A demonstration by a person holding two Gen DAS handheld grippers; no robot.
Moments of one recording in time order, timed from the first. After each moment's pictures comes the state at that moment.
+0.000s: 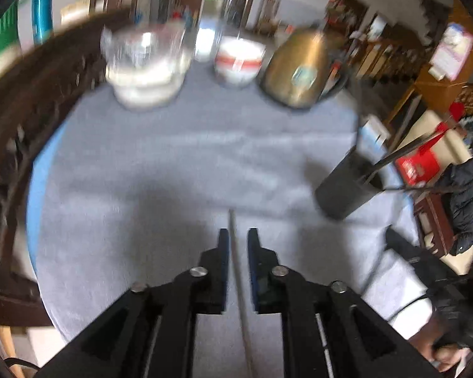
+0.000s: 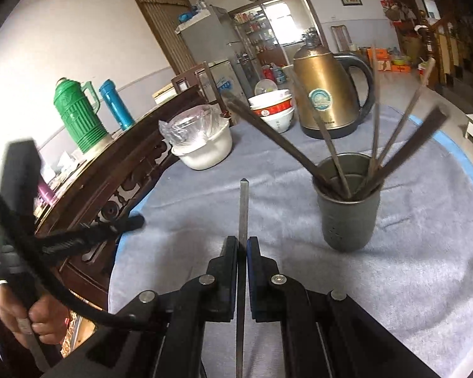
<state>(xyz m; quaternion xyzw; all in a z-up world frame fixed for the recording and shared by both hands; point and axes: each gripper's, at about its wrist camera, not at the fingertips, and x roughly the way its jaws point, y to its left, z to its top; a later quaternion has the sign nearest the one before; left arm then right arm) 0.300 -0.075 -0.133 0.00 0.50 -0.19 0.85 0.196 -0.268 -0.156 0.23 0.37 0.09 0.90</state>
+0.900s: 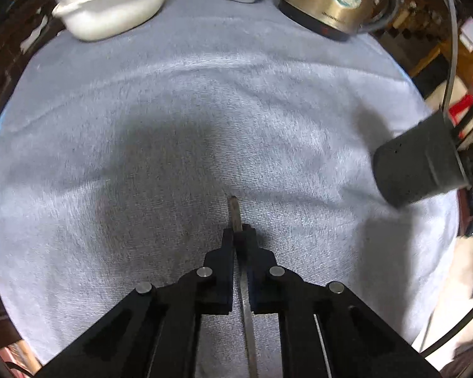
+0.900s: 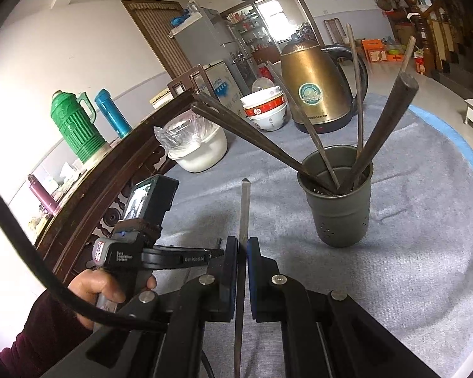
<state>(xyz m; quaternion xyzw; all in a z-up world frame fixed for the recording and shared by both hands) 0.370 -0.113 -0.235 0.03 0.60 -0.17 0.78 0.193 -0.283 -0.163 0.25 0.36 0.10 0.89</state>
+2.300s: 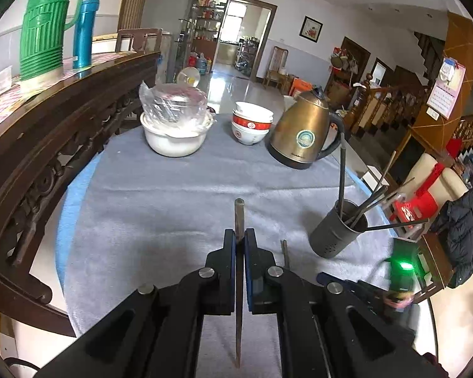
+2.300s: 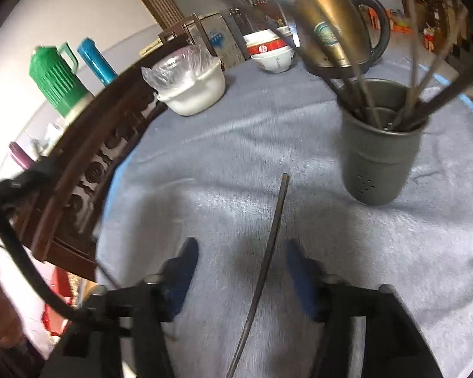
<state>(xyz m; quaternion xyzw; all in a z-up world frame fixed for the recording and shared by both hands) 0.246 -0.027 -0.071 -0.05 0.37 -0.17 0.91 0.236 -0.228 -0.218 0.20 0.48 0.09 0.85</state>
